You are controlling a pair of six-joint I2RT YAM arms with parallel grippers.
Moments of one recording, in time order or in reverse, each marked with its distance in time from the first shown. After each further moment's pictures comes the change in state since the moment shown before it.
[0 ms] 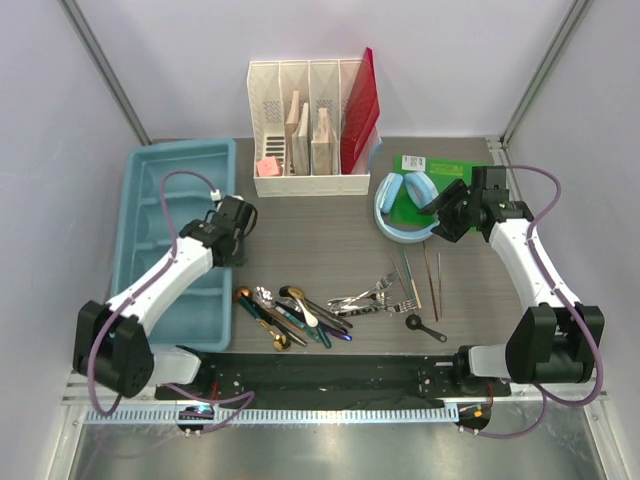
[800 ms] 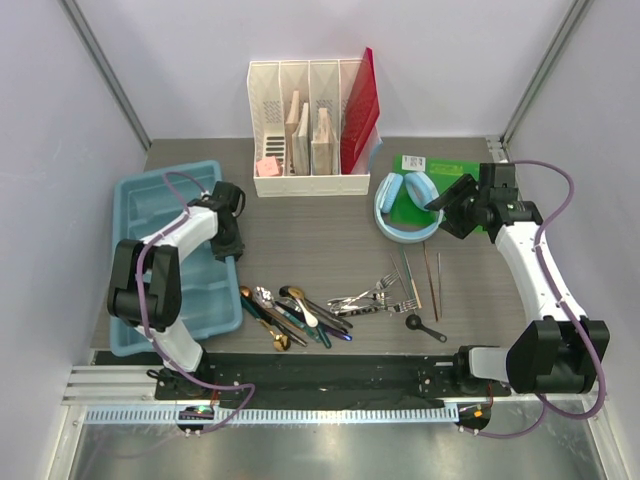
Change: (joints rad) left arm 0.172 0.344 0.119 0.071 0.172 -0.064; right arm -0.014 -0.042 0.038 -0.034 0.049 -0.015
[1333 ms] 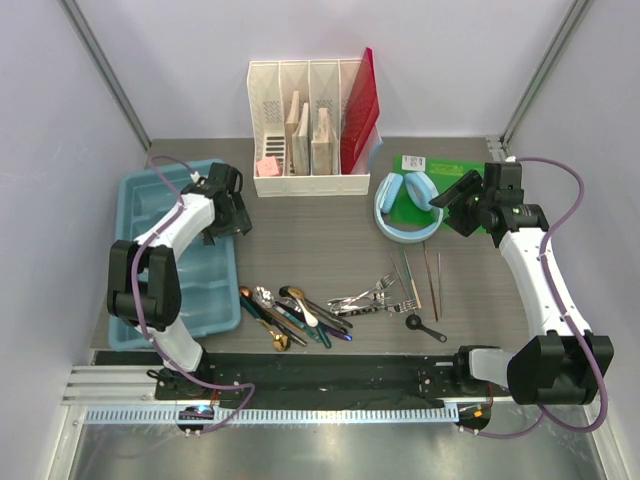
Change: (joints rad) left arm 0.005 -0.006 0.153 -0.043 -0.076 -0.107; right arm 0.000 -0.055 0.011 -0.002 0.035 0.000
